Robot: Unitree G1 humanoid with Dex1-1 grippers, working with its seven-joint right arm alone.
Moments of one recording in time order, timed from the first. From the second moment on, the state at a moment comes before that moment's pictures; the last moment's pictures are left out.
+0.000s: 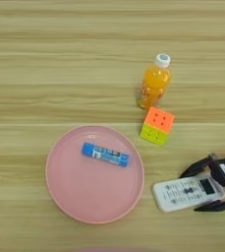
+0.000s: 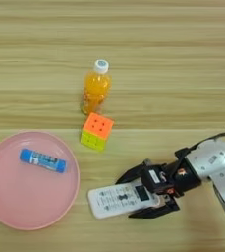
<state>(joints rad) -0.19 -0.84 0.27 0.47 0.15 -0.56 1.61</state>
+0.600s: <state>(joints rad) -0.19 -0.81 0.22 0.41 0.24 -0.48 1.61</state>
